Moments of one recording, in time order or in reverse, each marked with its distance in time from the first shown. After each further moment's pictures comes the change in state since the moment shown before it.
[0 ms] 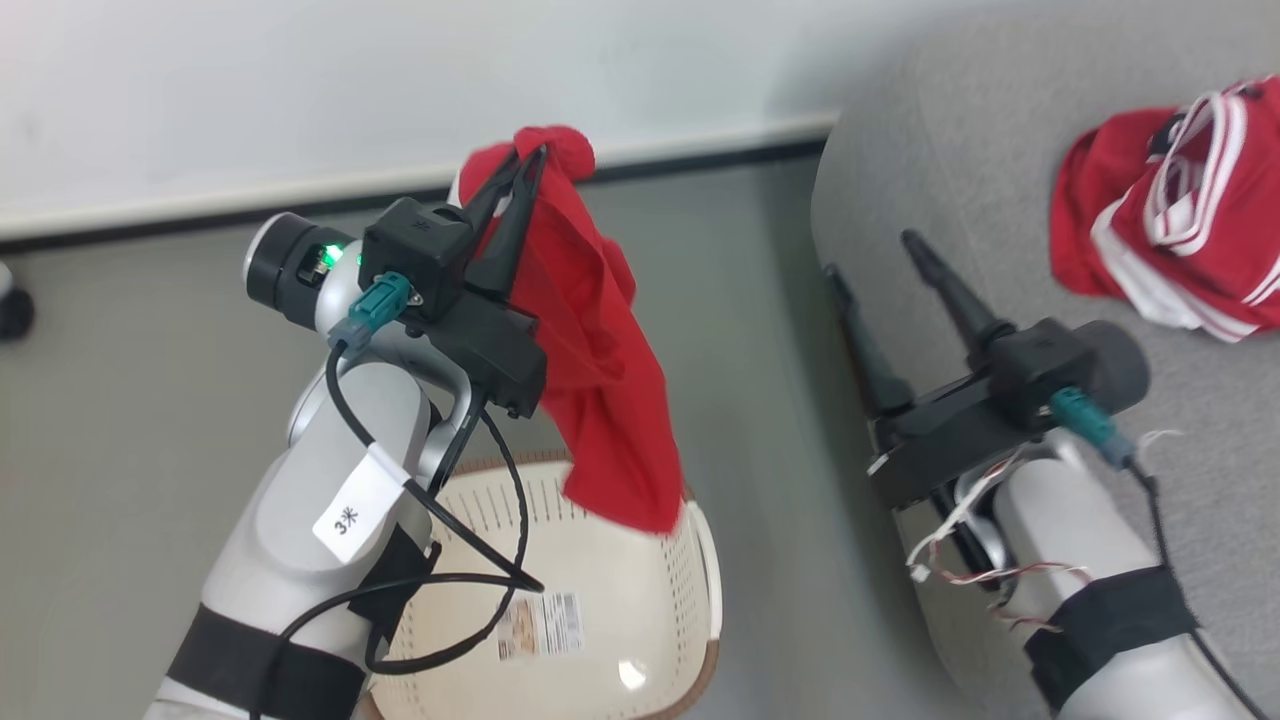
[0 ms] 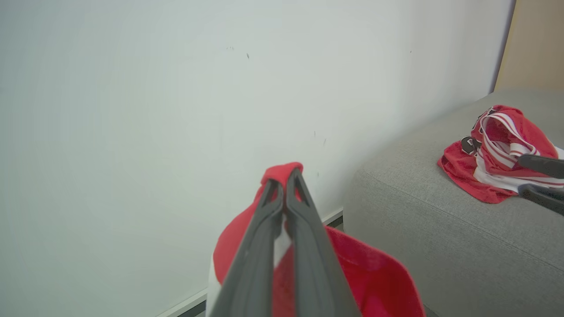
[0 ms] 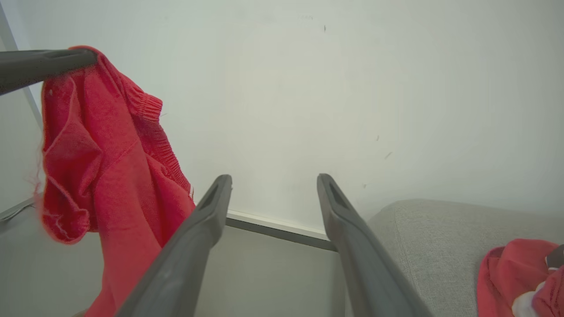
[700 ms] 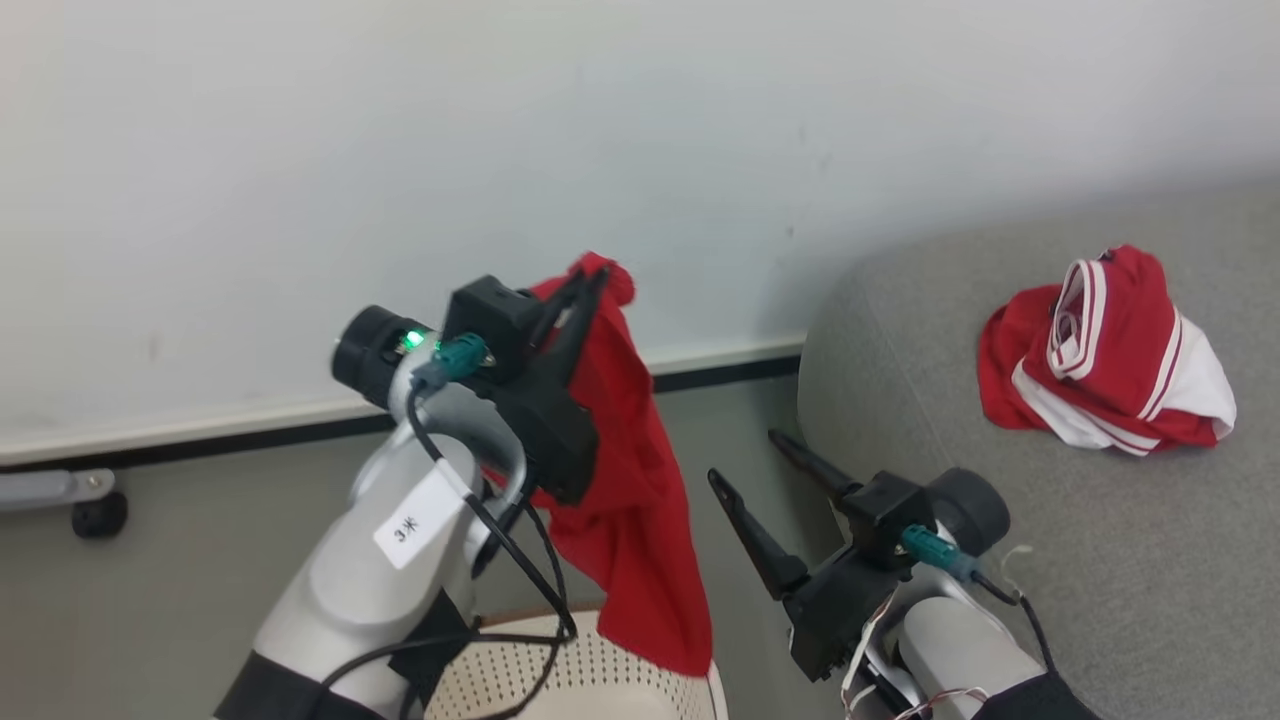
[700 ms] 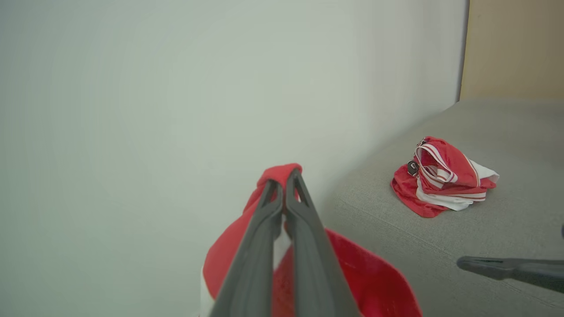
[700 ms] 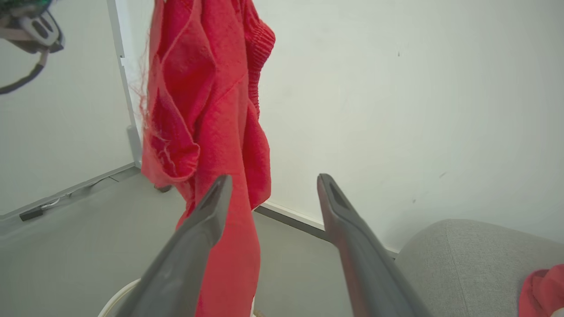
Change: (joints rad) left arm 0.063 -0.010 -0.136 0.038 -0.133 -0.007 0.105; right arm 0.099 0.062 0.218 0.160 0.021 0.042 0.002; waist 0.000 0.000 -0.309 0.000
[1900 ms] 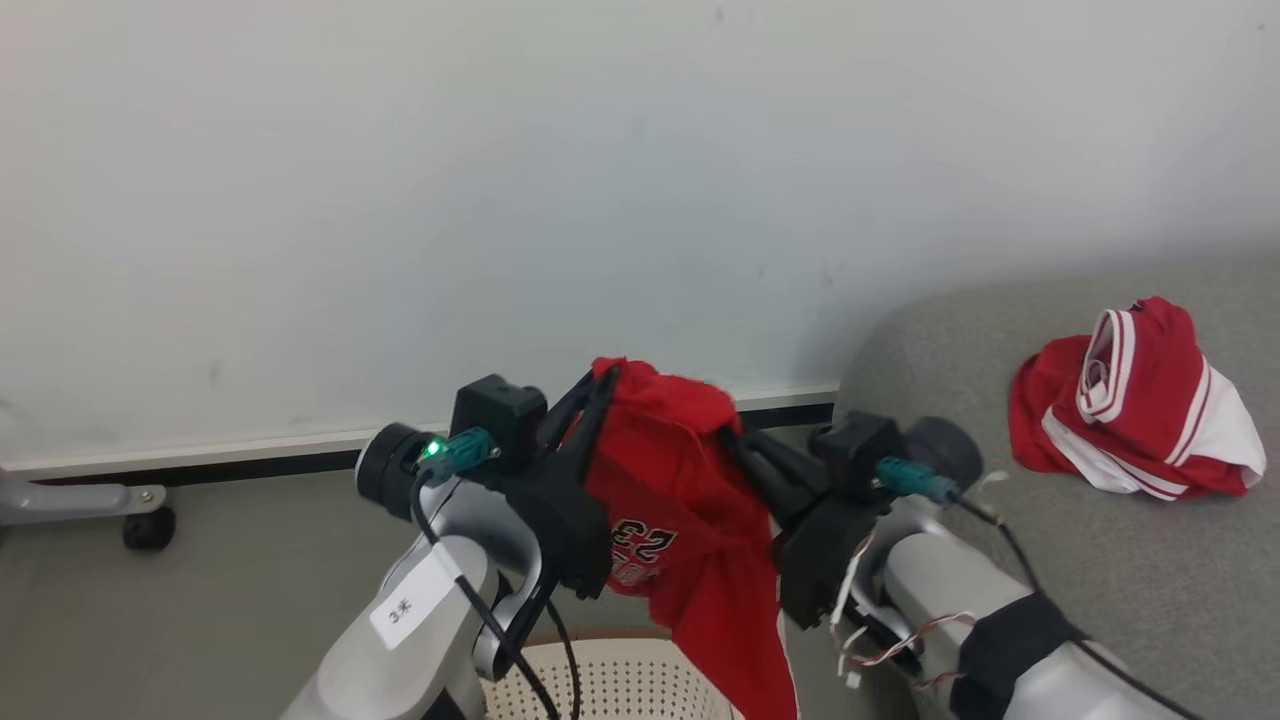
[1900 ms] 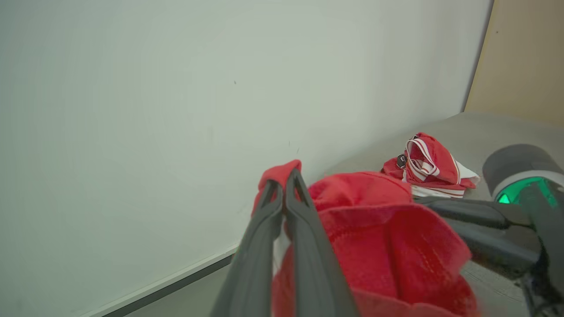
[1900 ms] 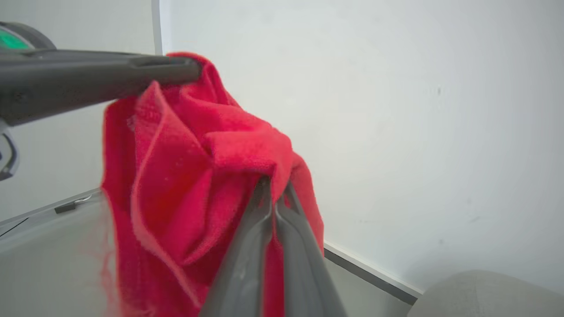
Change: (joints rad) left arm 0.150 0.031 -0.113 -0.144 -0.186 0.111 0.065; right arm -0.196 -0.020 0.283 0.146 0.258 0.001 0.000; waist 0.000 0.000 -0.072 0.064
